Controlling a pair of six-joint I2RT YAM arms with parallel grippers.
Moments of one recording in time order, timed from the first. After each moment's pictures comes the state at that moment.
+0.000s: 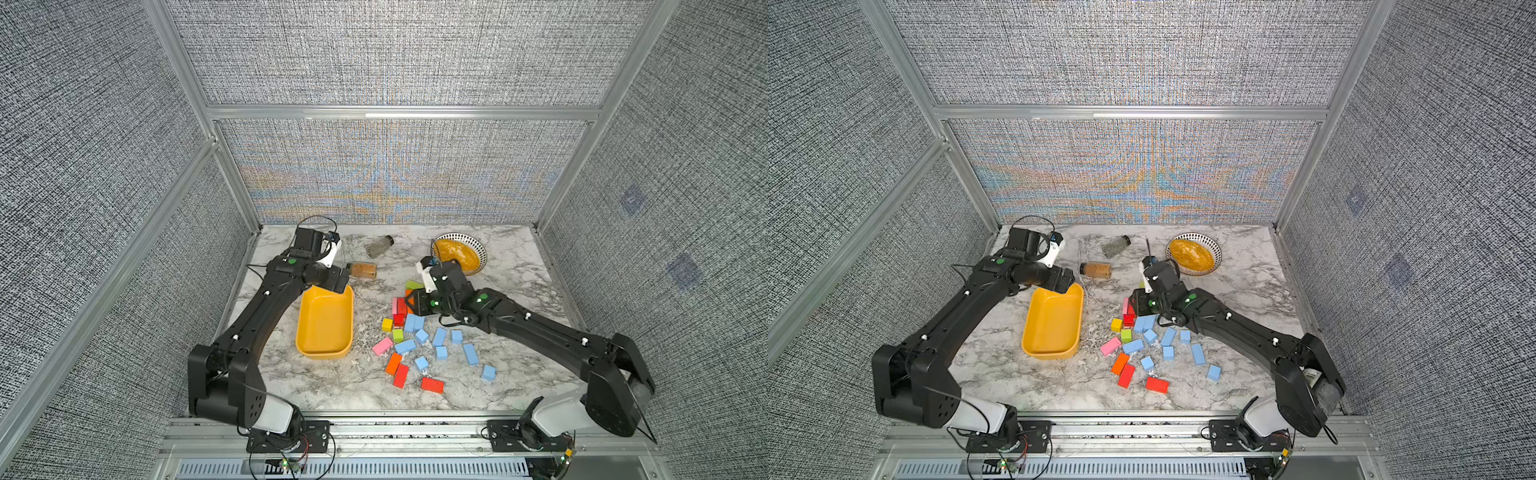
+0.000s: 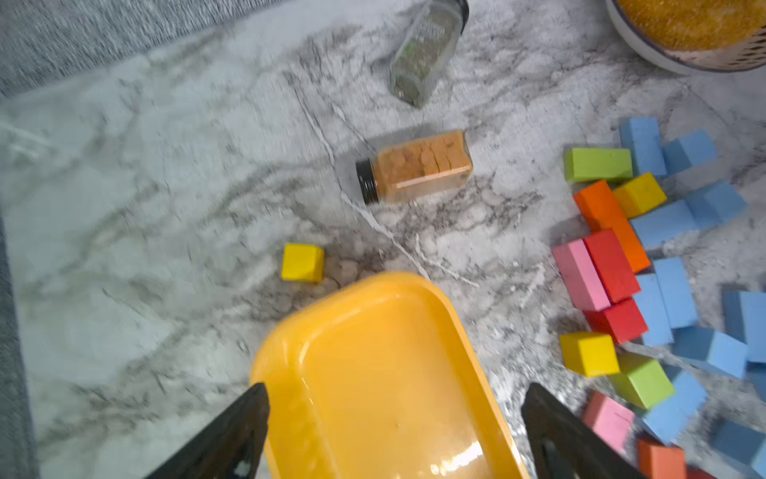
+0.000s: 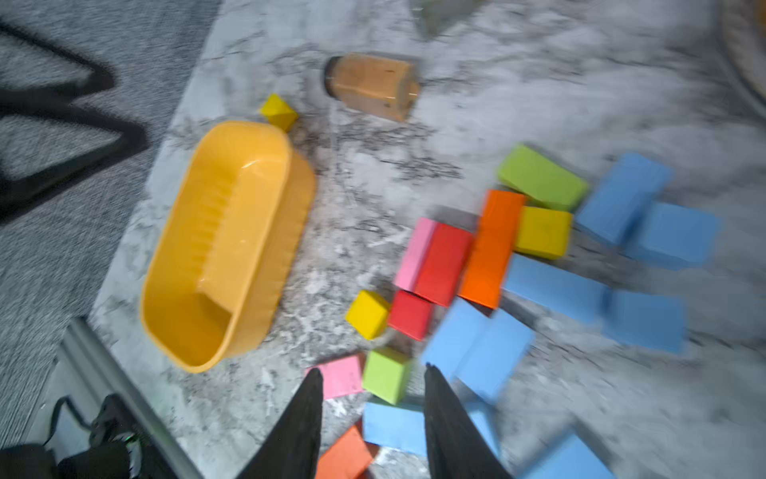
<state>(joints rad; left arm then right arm) -0.25 1.42 1.19 -0.73 0.13 0.10 0.68 1.46 1.08 -0.41 -0.05 0.52</state>
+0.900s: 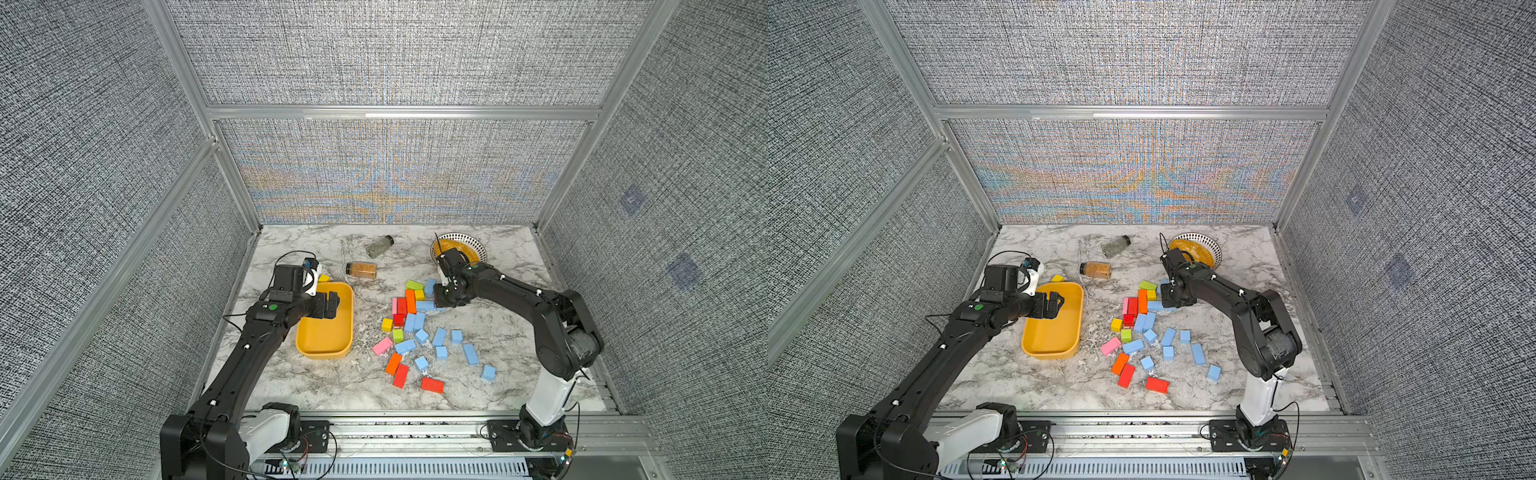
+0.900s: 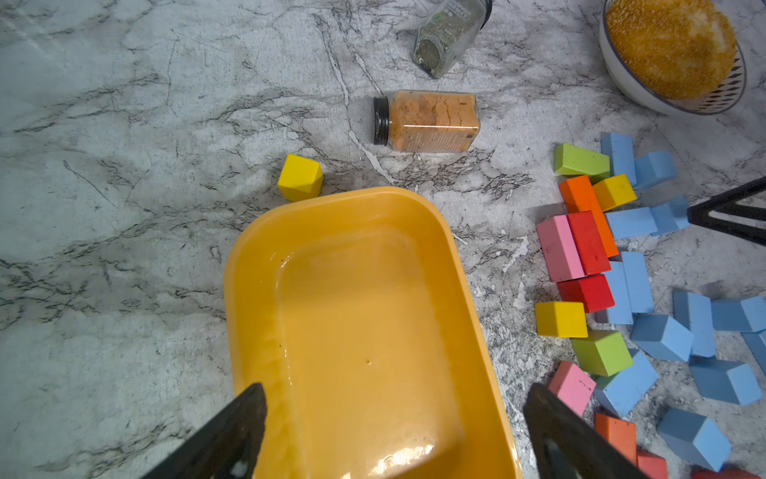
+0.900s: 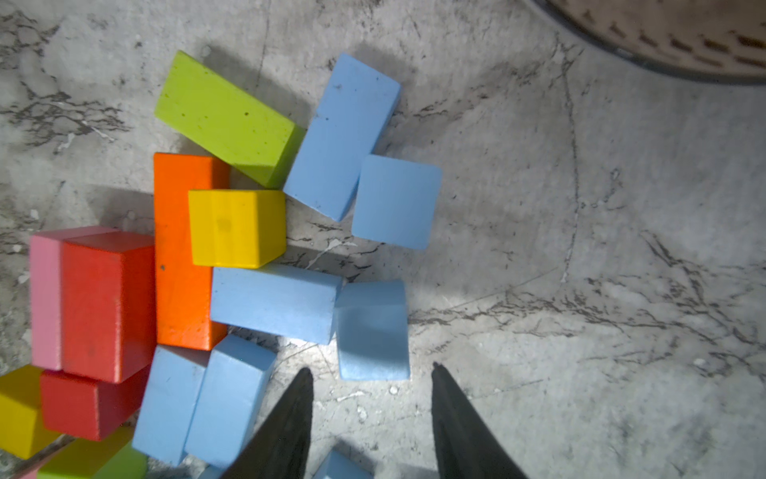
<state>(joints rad) -0.18 1.12 0.86 -0.59 0.19 -0.03 0.47 1.83 1.28 -0.66 0.04 0.34</state>
